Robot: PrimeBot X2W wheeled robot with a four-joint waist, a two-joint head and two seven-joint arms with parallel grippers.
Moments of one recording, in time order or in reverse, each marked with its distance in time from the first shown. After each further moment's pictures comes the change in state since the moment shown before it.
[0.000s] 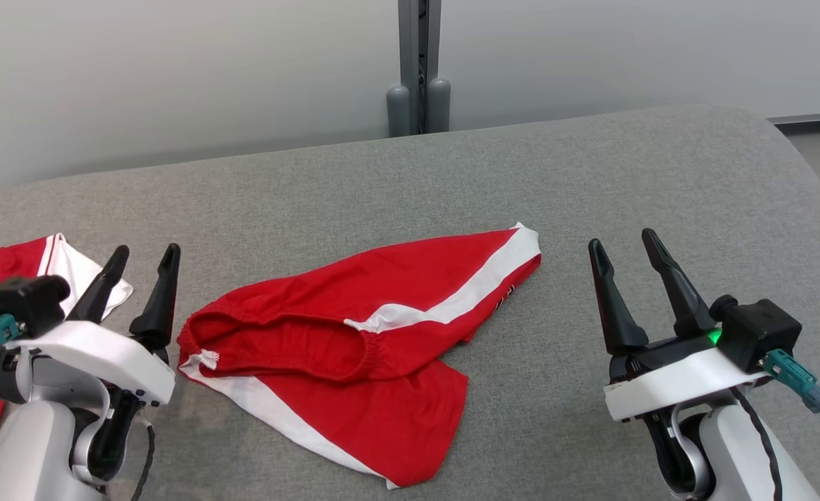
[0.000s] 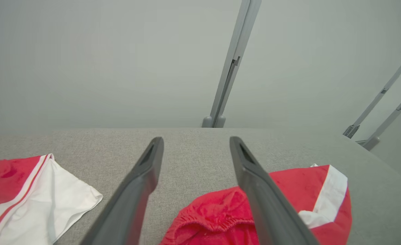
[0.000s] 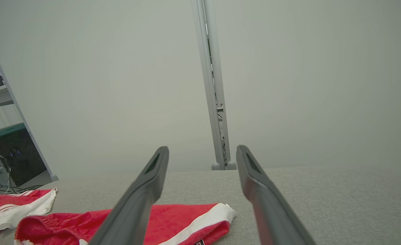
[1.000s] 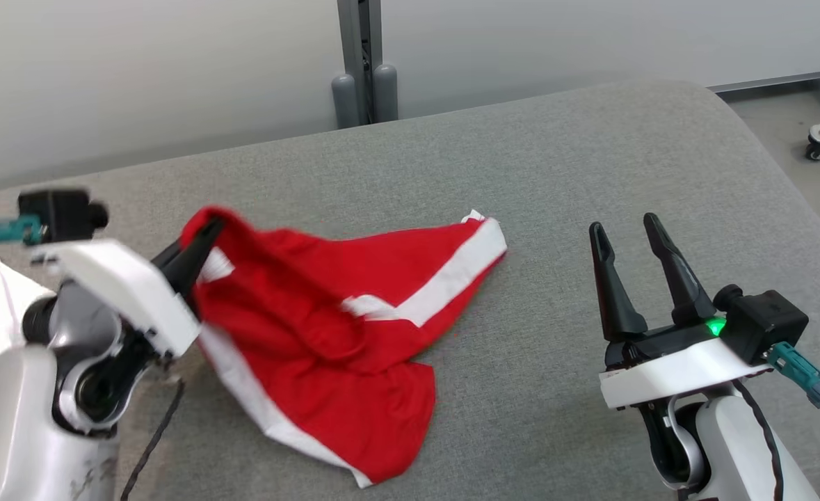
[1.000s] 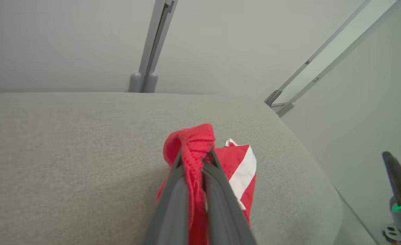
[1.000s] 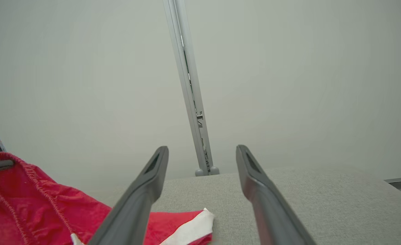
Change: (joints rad) left arm -0.069 -0.086 0.074 -0.244 -0.169 0.052 0.559; right arm -0.007 0.029 -0.021 -0.033 0.000 0.000 0.000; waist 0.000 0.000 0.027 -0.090
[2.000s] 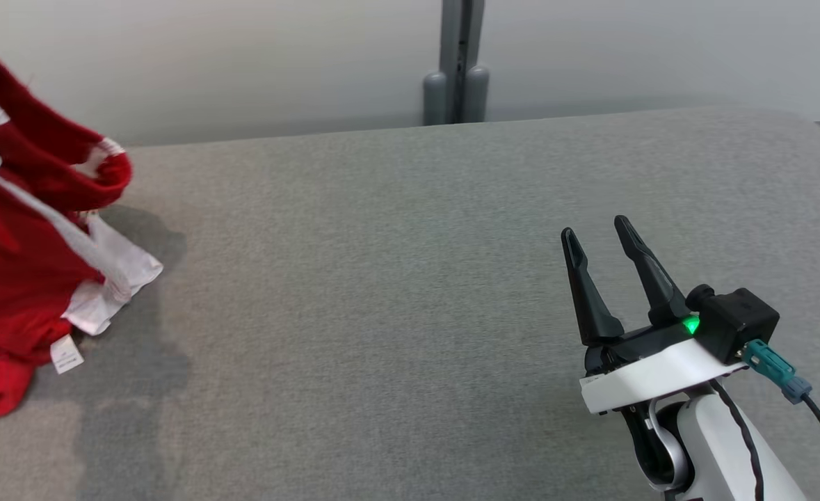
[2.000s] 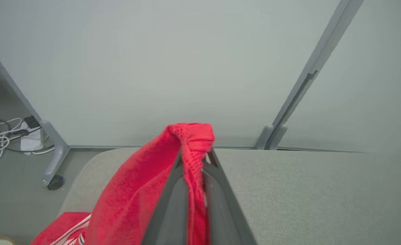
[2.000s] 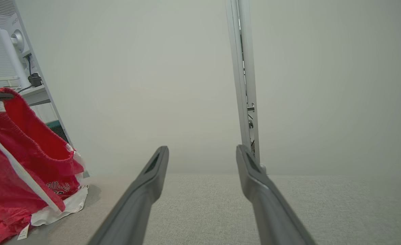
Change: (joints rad) left arm -0.524 0.243 0.022 0.590 0.241 -0.068 -0.076; right arm -0.020 -0.006 0.064 0.017 0.000 0.000 0.000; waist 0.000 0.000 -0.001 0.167
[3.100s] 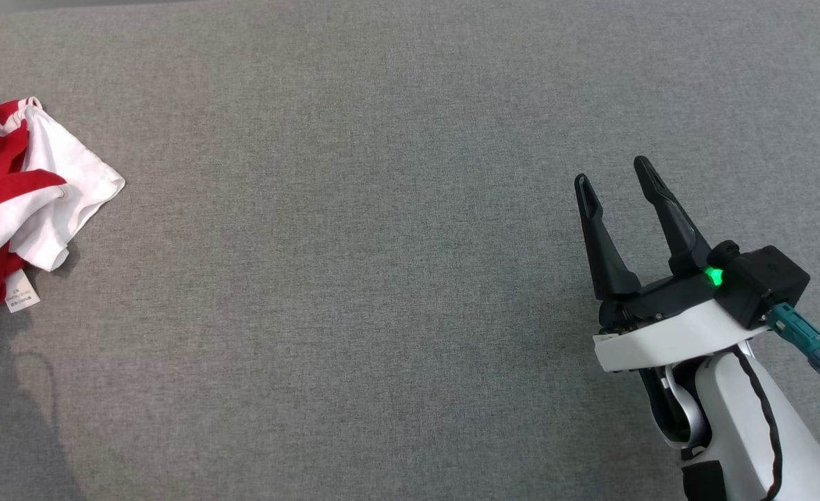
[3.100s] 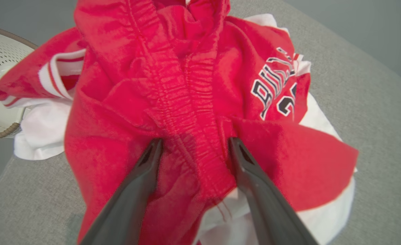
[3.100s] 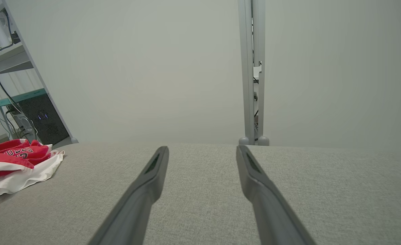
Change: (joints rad) left arm 0.120 0.040 0.253 0.214 0.018 0.103 0.057; right arm -0.085 -0.037 -0.005 -0.053 -0.047 0.000 0.000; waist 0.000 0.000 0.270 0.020
